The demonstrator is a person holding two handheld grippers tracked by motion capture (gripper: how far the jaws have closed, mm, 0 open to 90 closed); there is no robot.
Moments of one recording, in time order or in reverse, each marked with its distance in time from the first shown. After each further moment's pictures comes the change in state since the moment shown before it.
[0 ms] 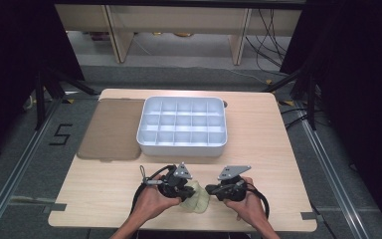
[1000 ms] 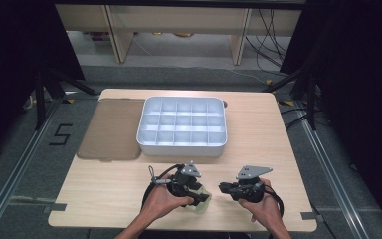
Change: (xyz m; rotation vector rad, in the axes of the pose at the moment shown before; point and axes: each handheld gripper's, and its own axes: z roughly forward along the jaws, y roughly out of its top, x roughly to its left) left arm -0.010 0.017 0.009 -0.093 -0.088 -0.055; right arm -0.012 -0.016 -0.034 -0.070 -0.037 0.060
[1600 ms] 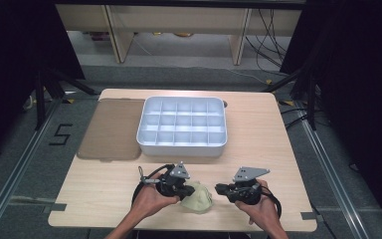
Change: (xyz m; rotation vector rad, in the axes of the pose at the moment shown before) left arm 0.019 -0.025 -0.007 0.076 0.071 0.111; right arm 0.014 0.006 0.002 -0.014 0.028 -0.035
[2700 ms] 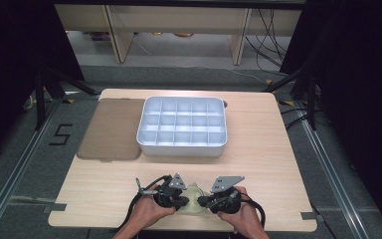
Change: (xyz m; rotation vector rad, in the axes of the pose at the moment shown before) left arm -0.008 -0.026 0.007 0.066 0.006 -0.024; right arm 0.036 0.004 0.039 0.098 0.095 -0.080
